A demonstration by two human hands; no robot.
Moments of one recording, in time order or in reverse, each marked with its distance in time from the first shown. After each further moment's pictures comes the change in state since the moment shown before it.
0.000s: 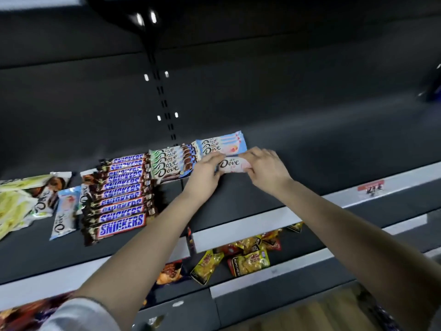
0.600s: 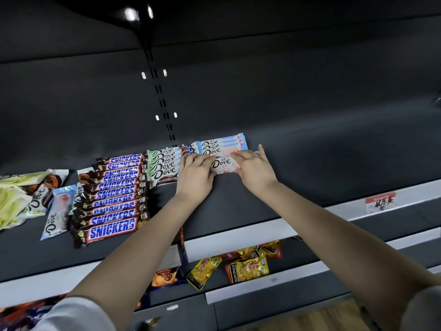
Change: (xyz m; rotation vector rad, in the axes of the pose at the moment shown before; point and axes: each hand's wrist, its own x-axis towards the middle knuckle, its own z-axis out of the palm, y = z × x) left_hand 0.008 -0.027 0.015 0.403 0.098 -0.057; right_hand 0.030 -0.003 0.028 0.010 -0.077 -0.008
